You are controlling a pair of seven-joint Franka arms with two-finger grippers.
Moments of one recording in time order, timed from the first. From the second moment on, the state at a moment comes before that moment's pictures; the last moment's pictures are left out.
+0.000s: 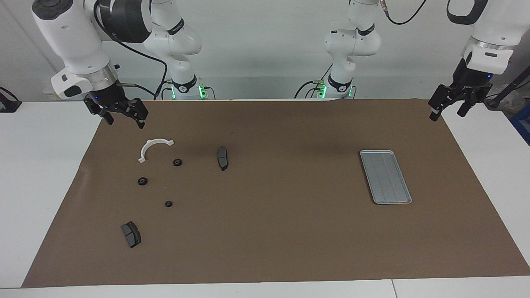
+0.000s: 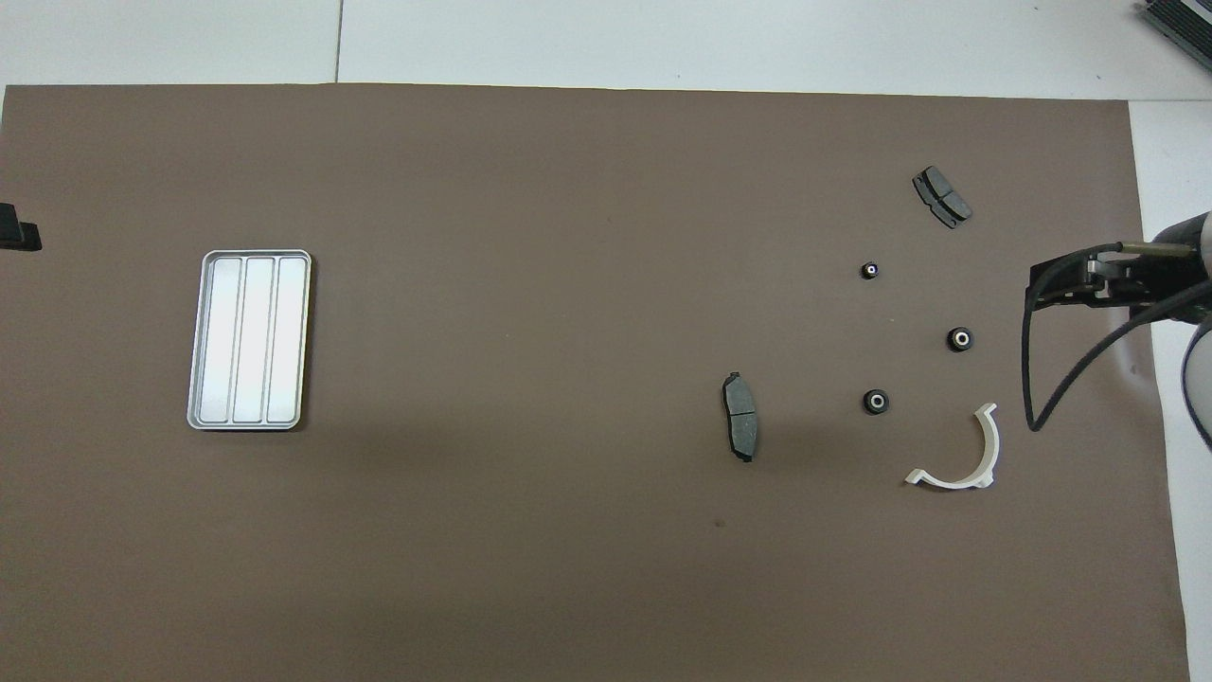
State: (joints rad) left arm -0.17 -0.05 0.24 -1.63 -0.02 1.80 -0.05; right arm -0.05 -0.01 0.03 -1.68 -0.03 1.69 0.14
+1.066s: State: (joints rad) left arm -0.11 -0.06 0.24 -1.62 -0.02 1.80 -0.05; right arm -0.04 0.37 0.03 -1.72 -0.03 2.18 0.14
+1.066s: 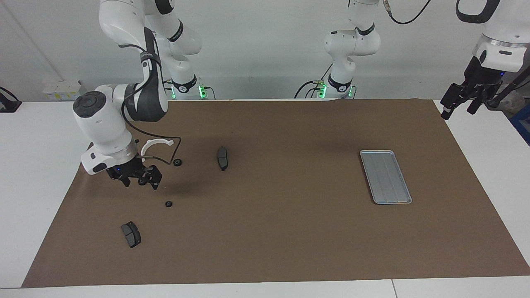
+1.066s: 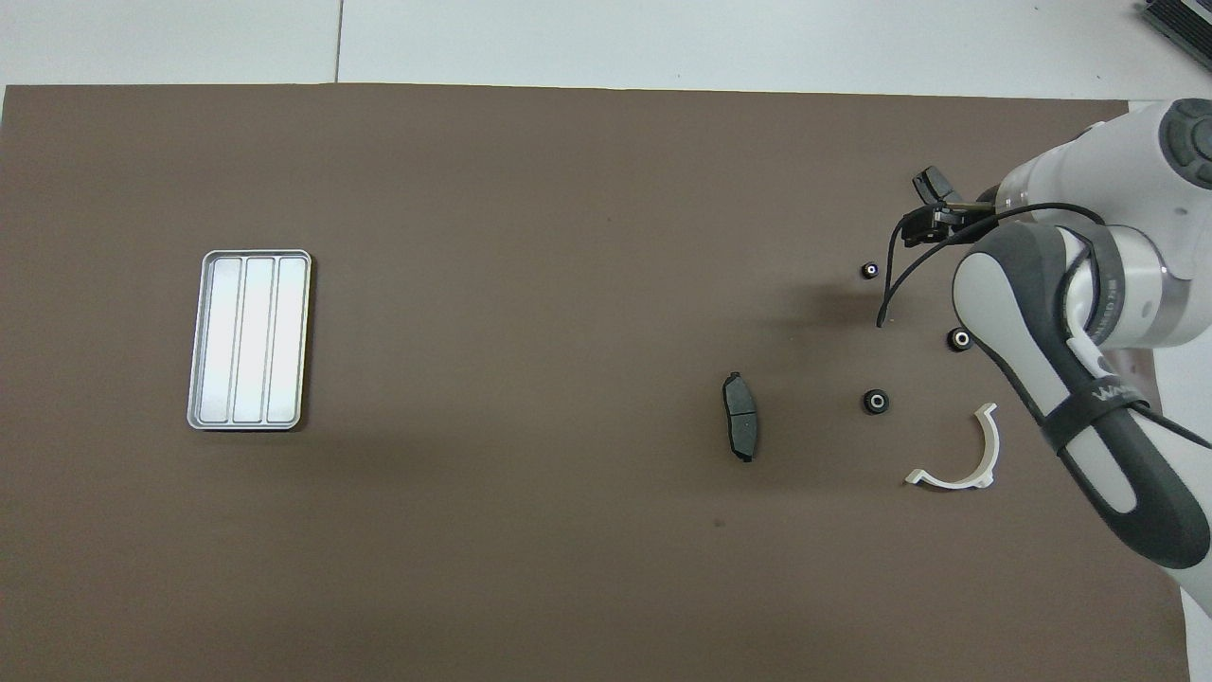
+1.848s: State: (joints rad) left arm -0.11 -0.05 0.22 -1.62 -0.02 1.82 -0.05; right arm 0.02 0.50 0.04 -1.72 -0.03 2.29 0.14
